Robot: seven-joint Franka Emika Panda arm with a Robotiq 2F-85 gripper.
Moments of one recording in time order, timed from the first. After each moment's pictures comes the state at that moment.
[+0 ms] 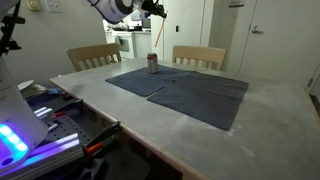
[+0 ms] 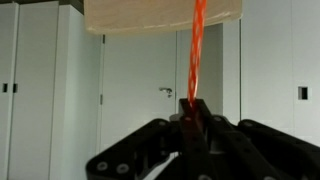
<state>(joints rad) 1.20 0.75 -1.05 -2.03 0.49 3.46 0.25</state>
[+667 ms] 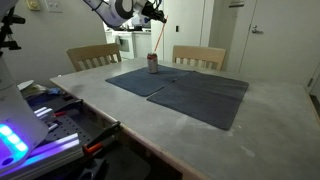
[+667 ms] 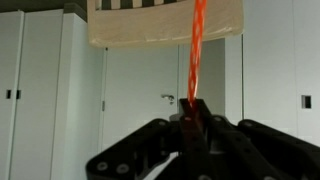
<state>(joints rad) 1.18 0.78 -1.01 -2.03 0.52 3.45 0.25</state>
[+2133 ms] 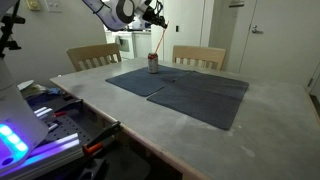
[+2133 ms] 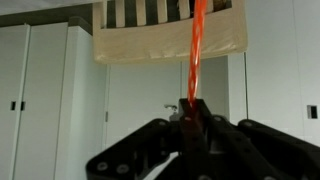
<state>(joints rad) 1.13 0.78 -0.96 -2.04 0.52 3.45 0.26</state>
